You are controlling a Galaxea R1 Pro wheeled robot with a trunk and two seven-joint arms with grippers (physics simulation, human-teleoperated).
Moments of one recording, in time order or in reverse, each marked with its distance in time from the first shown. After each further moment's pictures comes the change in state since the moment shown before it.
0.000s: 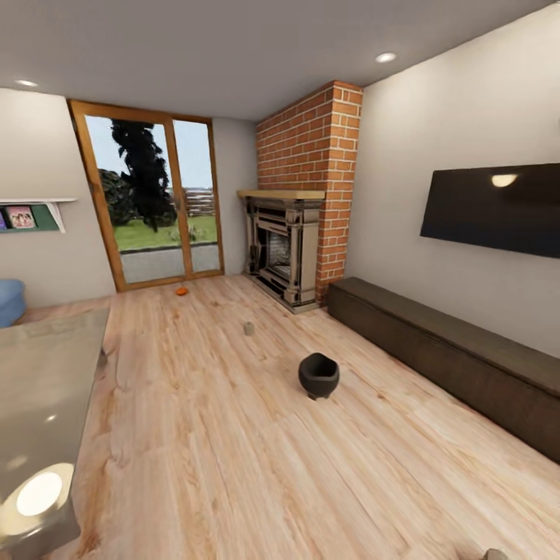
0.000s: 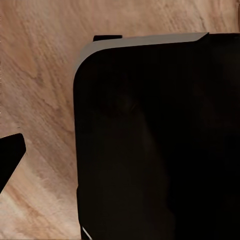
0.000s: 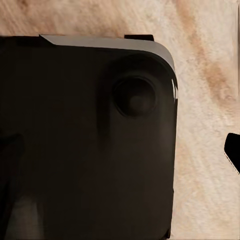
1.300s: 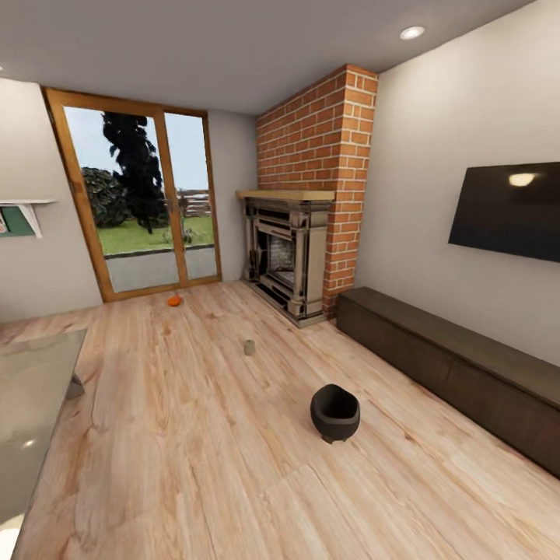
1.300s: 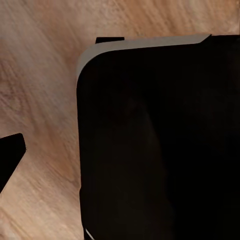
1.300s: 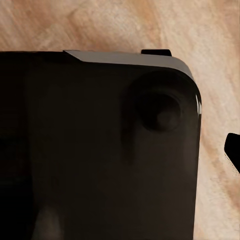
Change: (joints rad) left arm 0.000 0.004 0.000 -0.003 -0.002 -0.002 0.000; right arm 0.000 0.032 0.001 0.000 0.001 -0.049 0.000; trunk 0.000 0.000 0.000
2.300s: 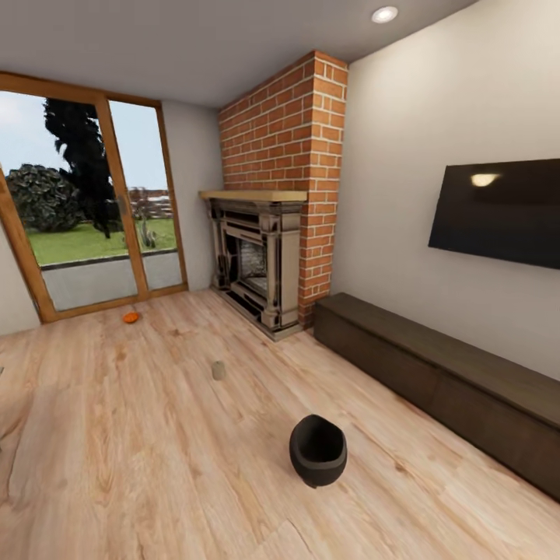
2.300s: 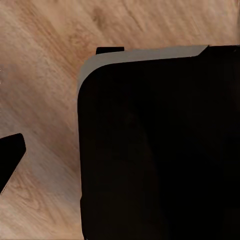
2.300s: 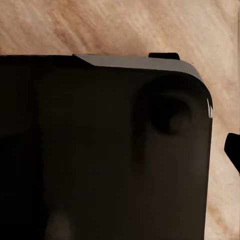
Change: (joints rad) left arm 0.000 0.000 -0.002 -0.023 -0.003 0.000 0.000; right arm 0.000 0.015 0.000 -0.005 -0.001 -0.004 0.000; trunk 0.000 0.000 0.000
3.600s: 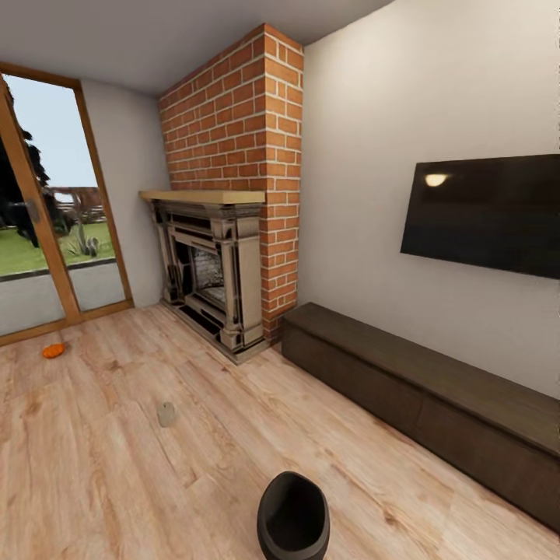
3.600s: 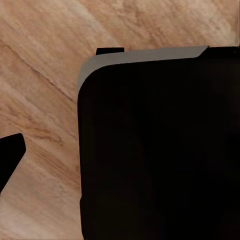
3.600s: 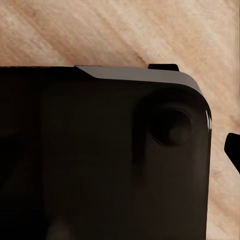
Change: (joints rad) left arm 0.000 0.000 0.001 0.000 0.001 -0.003 0.000; right arm 0.000 0.001 0.000 0.005 0.001 -0.046 0.000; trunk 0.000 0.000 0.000
